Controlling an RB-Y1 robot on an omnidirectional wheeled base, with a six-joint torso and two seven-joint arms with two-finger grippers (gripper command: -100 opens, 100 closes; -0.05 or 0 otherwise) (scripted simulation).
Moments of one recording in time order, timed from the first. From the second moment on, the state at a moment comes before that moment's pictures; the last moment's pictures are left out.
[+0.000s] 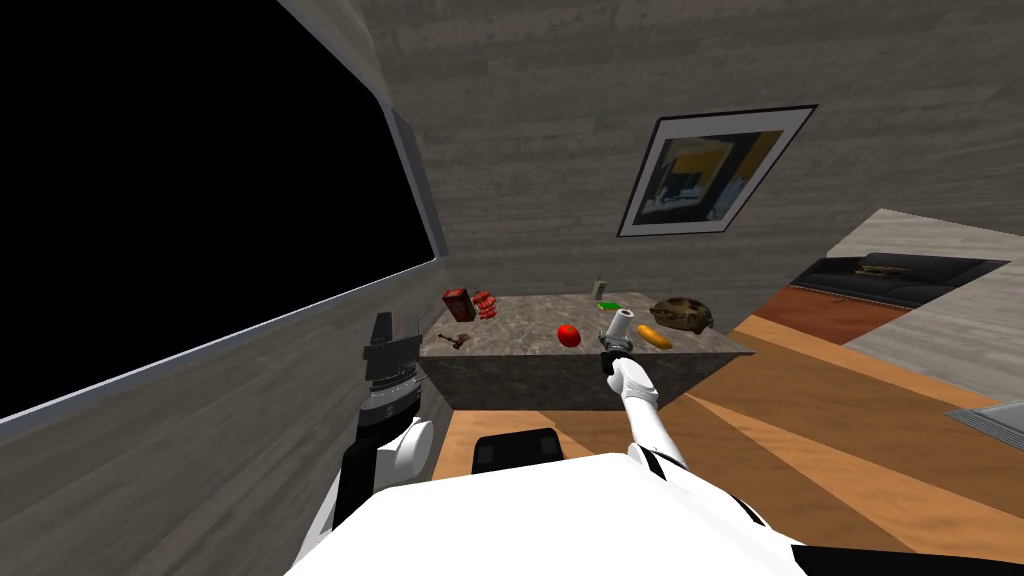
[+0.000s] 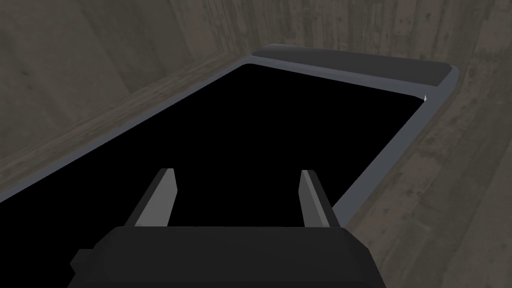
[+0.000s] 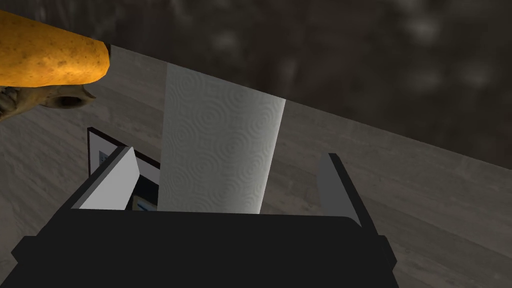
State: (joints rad) left arm 0.48 0.01 -0.07 -2.28 0.02 -0.61 -0.11; right arm -0.17 -0.17 -0.59 -1.14 1.42 0.11 0.23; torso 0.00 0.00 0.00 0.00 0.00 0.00
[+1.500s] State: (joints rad) left arm 0.48 0.01 -0.07 -2.28 0.02 -0.61 -0.11; right arm -0.24 -0.19 -0.69 -1.05 1.10 -0.06 0.64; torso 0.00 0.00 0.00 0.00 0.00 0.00
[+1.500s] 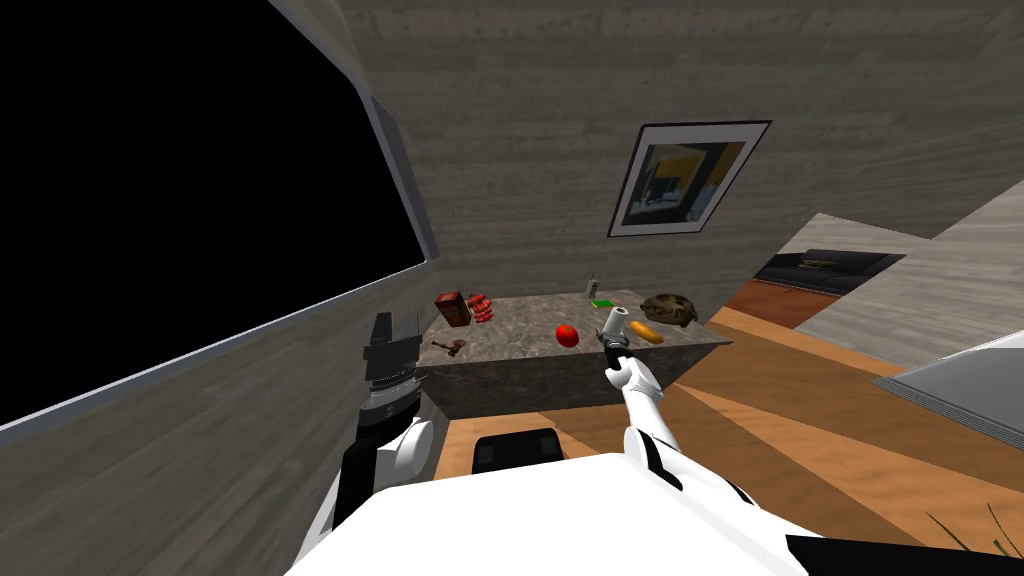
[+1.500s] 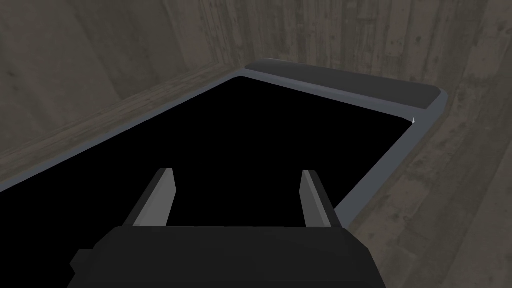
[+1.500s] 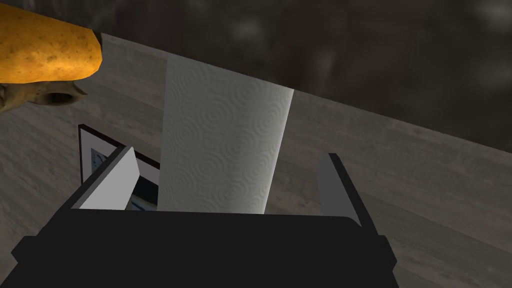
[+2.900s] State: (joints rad) left arm 0.48 0.01 -0.07 -2.28 0.02 -0.61 -0.11; right arm -0.30 -0.22 -0.75 -0.97 0.73 -0.22 1.02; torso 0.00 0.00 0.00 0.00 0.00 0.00
